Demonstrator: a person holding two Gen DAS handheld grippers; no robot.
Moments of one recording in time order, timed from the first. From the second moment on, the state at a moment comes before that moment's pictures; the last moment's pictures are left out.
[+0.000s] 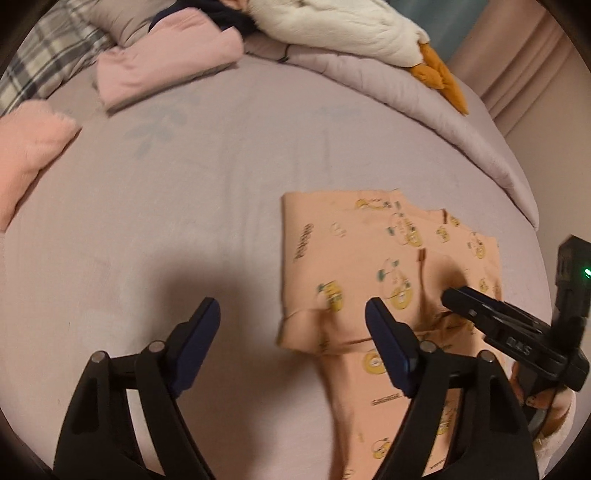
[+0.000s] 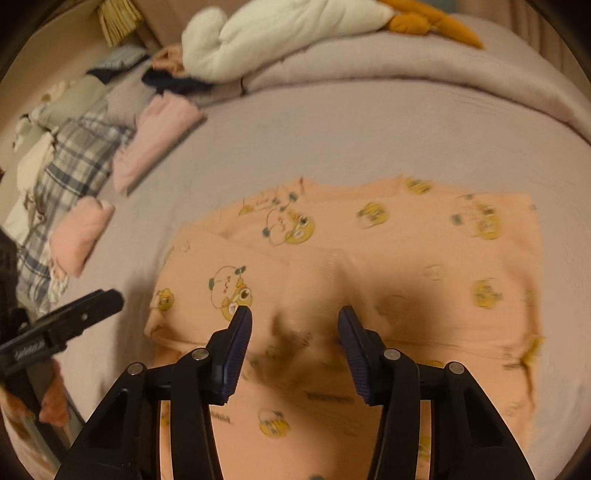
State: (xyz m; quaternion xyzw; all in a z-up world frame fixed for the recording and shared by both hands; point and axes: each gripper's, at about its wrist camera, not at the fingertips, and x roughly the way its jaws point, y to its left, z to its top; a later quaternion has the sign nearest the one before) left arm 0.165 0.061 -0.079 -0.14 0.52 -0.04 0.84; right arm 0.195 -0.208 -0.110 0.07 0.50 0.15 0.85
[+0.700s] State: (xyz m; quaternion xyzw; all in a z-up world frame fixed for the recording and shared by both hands) left arm 0.174 0.055 -0.077 -0.17 0.51 -0.06 0.84; right arm 0.192 -0.347 -0.057 0.24 0.38 0.18 0.87
